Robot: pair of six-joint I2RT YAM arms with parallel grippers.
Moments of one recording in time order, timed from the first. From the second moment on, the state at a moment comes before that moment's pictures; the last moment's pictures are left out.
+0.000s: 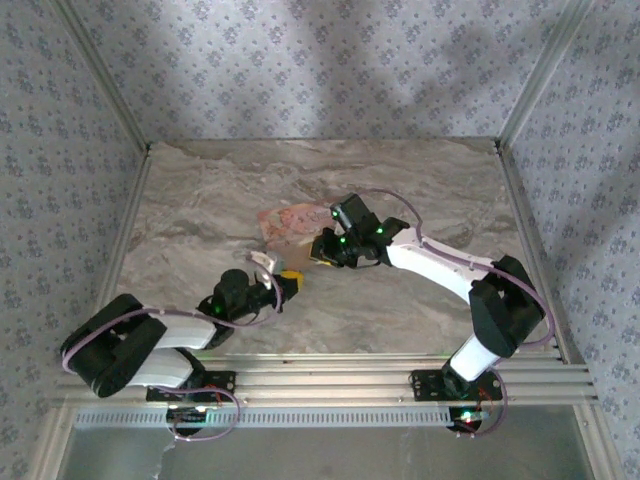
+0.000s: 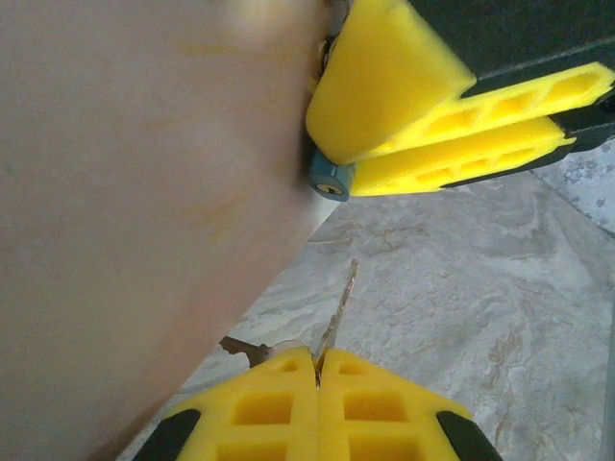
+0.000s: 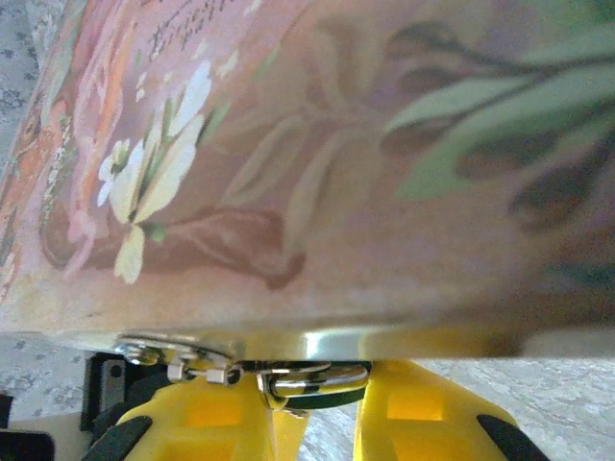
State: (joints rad) left arm -0.71 1.35 0.17 0.93 0.28 -0.40; right arm 0.73 1.59 1.14 -0.43 -0.32 0.96
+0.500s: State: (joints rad) left arm -0.67 1.41 0.17 1.07 0.31 -0.46; right arm 0.74 1.58 1.13 -0.41 -0.32 1.02
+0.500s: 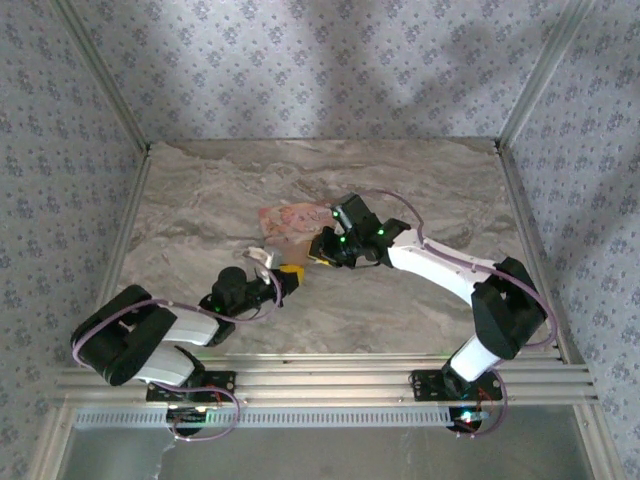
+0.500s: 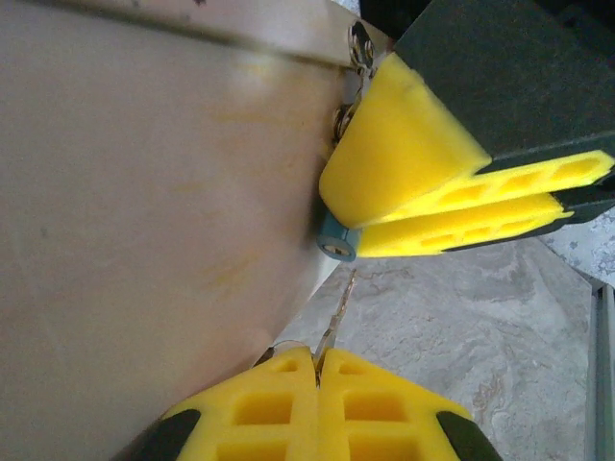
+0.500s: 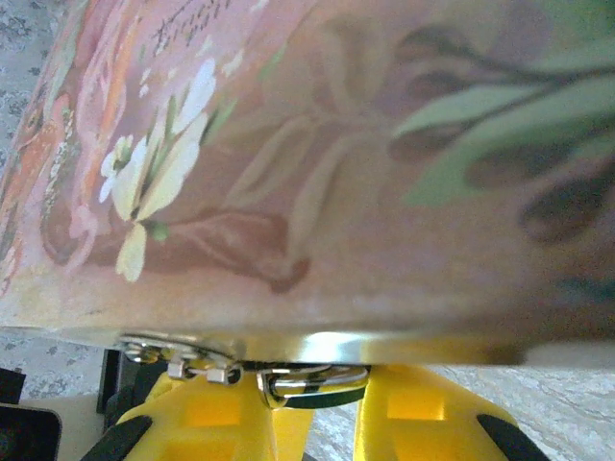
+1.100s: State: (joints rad) left arm -0.67 1.44 0.20 1.07 0.30 -0.47; right arm 0.74 1.58 1.12 -0.38 -0.33 1.04
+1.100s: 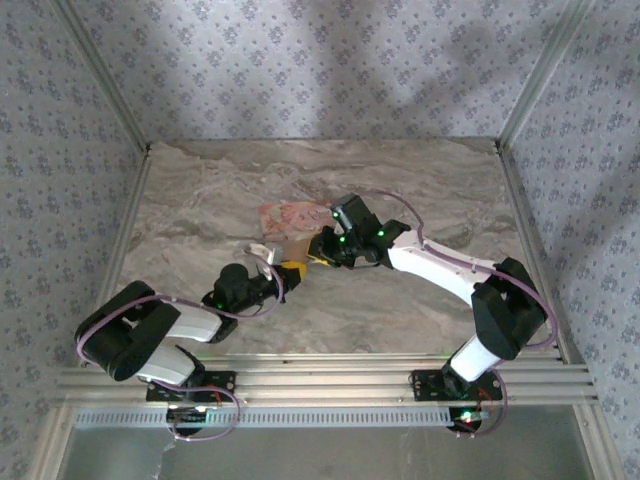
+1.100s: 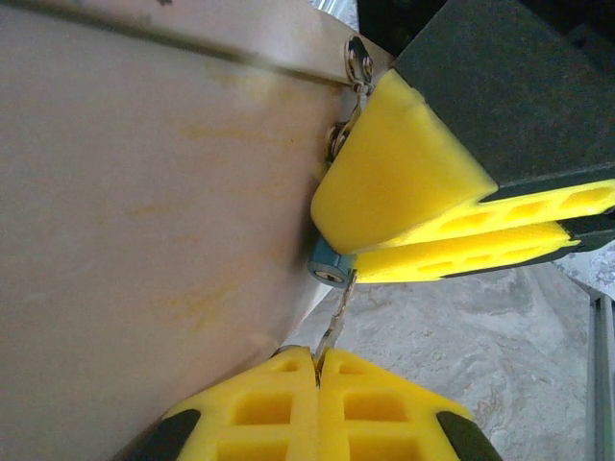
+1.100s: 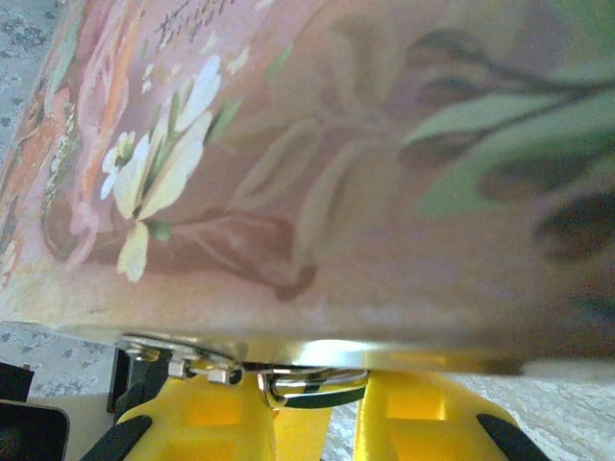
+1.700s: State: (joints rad) left arm -0.68 1.43 0.20 1.06 0.29 -0.47; right arm 0.74 1.58 1.12 -0.37 -0.32 1.04
